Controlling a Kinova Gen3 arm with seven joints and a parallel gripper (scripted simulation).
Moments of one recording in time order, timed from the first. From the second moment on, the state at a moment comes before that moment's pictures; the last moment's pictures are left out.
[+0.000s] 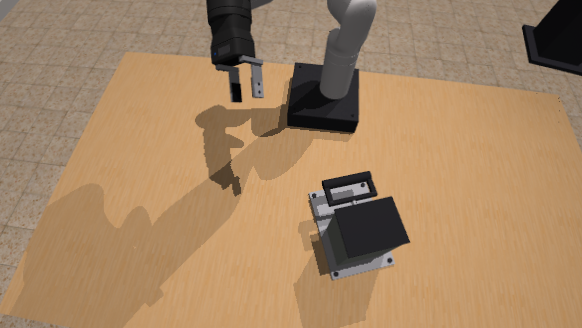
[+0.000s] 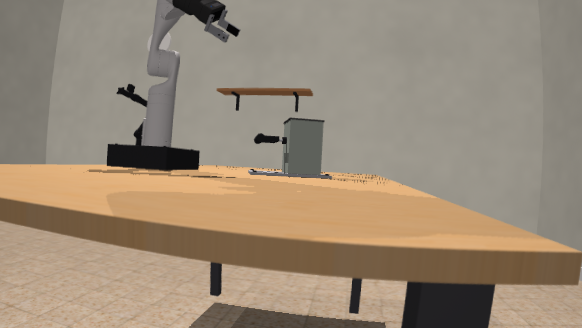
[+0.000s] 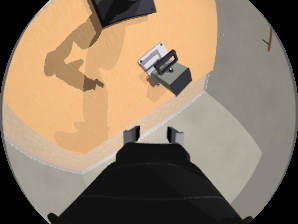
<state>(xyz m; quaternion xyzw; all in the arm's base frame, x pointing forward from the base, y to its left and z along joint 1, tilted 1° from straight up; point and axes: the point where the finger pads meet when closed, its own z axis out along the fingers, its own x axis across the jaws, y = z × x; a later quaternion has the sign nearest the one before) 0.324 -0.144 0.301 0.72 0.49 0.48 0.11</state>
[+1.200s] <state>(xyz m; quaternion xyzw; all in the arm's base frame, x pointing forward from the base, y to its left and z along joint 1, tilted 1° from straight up) 0.315 -0.101 0.267 0.68 0.59 0.43 0.06</state>
